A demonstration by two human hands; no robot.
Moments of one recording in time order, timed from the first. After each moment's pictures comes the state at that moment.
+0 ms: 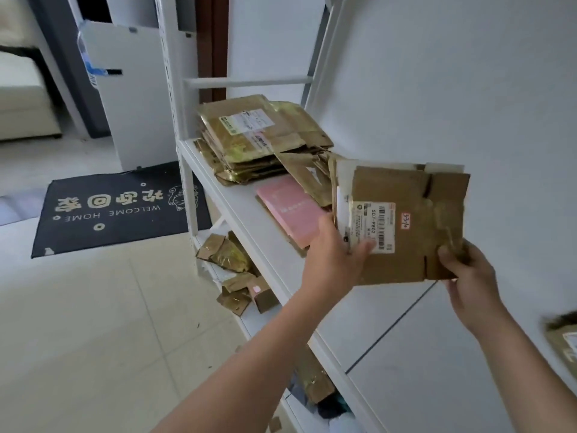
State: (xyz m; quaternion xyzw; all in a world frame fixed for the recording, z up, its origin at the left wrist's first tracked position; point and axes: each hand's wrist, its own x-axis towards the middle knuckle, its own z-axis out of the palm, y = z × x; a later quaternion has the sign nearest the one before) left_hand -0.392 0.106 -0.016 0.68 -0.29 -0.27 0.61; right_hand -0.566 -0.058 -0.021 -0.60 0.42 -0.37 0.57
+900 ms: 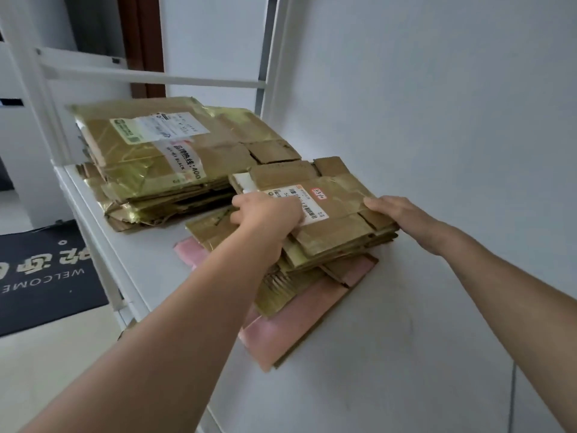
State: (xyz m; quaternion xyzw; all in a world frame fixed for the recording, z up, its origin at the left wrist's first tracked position) left_hand -0.223 -0.067 -0.072 0.75 -0.11 -0.35 0.55; right_hand -0.388 -0.267 -0.091 -0.81 0.40 -0.13 0.40
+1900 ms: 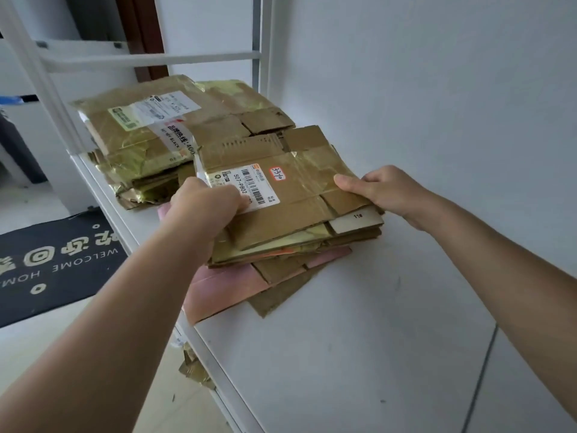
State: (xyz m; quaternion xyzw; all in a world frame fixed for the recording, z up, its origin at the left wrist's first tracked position) left_hand -0.214 0.005 -0.082 0.79 -0.11 -0.26 0.54; right_hand -0.391 -0.210 -0.081 -0.83 0.37 -0.13 0.40
